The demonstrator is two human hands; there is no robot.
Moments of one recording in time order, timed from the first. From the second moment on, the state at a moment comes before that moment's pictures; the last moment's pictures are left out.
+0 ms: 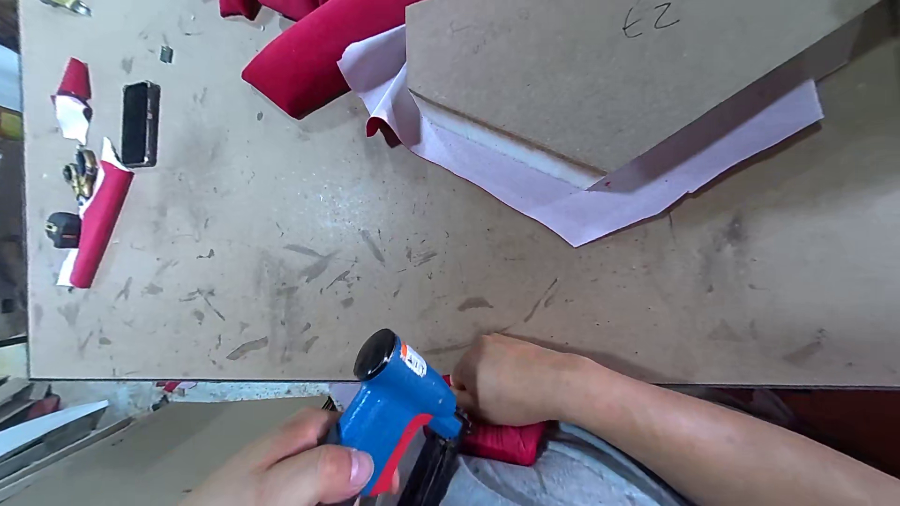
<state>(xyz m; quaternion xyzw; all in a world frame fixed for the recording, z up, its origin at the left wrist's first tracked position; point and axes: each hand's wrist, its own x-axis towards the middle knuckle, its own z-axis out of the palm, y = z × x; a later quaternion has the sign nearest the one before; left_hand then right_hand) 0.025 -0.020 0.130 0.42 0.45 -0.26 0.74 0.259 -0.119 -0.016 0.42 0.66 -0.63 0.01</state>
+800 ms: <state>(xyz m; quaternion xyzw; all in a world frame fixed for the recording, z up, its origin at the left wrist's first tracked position) 0.013 -0.046 0.055 0.90 0.41 -0.09 0.15 0.304 -0.213 -0.060 0.39 0.60 -0.53 -0.46</state>
